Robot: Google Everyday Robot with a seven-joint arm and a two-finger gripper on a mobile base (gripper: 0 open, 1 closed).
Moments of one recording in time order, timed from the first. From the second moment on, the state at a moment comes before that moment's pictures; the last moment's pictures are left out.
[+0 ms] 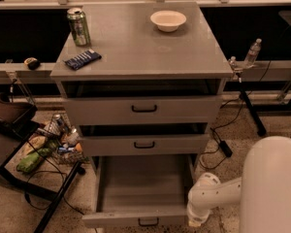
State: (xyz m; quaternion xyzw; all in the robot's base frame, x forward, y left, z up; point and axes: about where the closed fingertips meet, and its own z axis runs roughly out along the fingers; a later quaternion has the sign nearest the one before) arm 0.421 -0.209 0.257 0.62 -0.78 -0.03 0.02
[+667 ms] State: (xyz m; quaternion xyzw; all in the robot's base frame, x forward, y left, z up) arm 0.374 -0.168 0.156 0.62 -0.78 -0.08 0.00
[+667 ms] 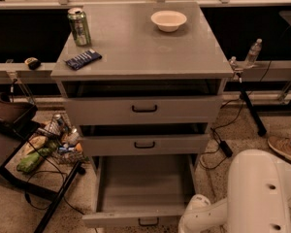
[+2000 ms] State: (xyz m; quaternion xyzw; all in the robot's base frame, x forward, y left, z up) arm 0.433 -0.132 0.127 0.59 -0.79 0.01 -0.15
